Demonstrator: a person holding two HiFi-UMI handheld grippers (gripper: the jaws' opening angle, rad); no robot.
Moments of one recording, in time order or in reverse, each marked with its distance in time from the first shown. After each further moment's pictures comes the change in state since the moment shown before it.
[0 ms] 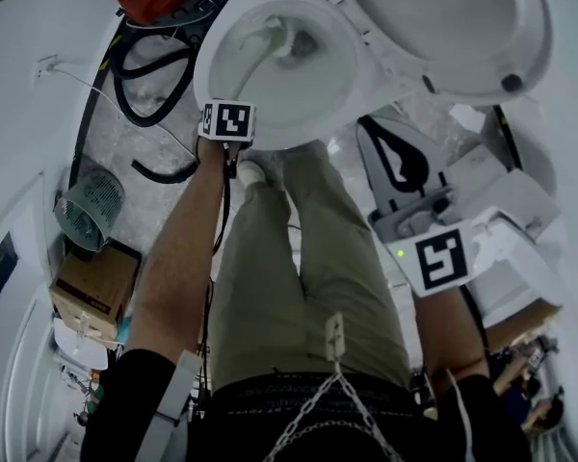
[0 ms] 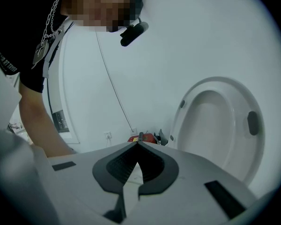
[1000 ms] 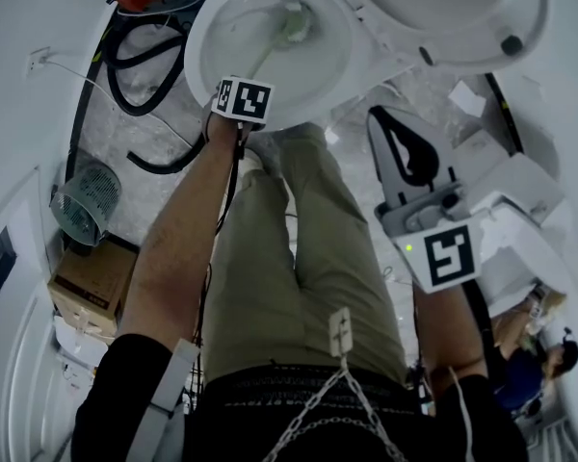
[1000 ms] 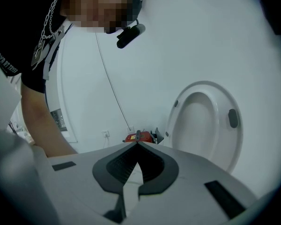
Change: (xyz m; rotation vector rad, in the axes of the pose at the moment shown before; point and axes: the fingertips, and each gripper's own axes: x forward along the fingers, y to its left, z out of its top) left arm 0.013 -0.047 0.010 0.146 -0.029 -0.020; right arm -0.036 0.004 -0.015 0.011 0.005 -0.058
